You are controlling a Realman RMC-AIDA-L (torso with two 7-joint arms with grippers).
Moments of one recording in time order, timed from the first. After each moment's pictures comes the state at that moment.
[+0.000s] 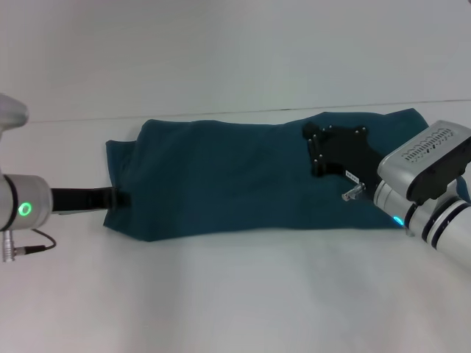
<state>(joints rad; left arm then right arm) -0.57 -2.17 0.99 0.98 2.43 1.03 -2.58 0.73 2.10 -0.88 0.00 -0.93 -0.98 0.33</state>
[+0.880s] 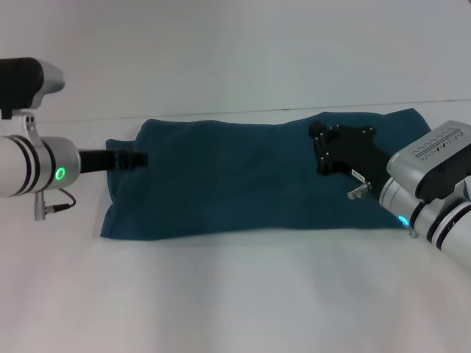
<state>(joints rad) -0.67 -2.16 1.15 0.89 2.51 0.72 -2.63 0.72 2.10 -0.87 -0.01 -0.92 -0.99 0.36</state>
